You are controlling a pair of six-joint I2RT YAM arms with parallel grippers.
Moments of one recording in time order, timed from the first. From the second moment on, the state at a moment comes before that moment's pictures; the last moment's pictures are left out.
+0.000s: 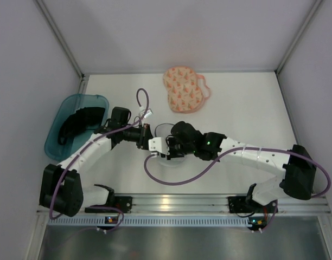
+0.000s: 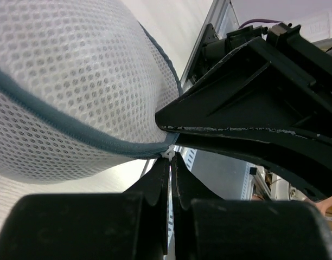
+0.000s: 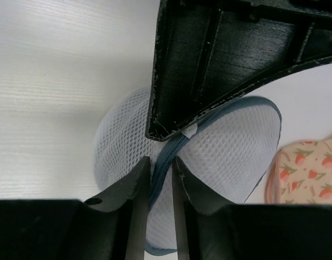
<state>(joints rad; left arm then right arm) -0.31 1.26 0.79 -0.36 1.09 -0.24 1.10 1.42 1.09 -0.38 -0.12 -0.67</state>
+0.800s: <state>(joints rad) -0.14 1.30 0.81 -0.37 1.21 -0.25 1.07 1.12 0.86 -0.40 -0.05 -0.78</state>
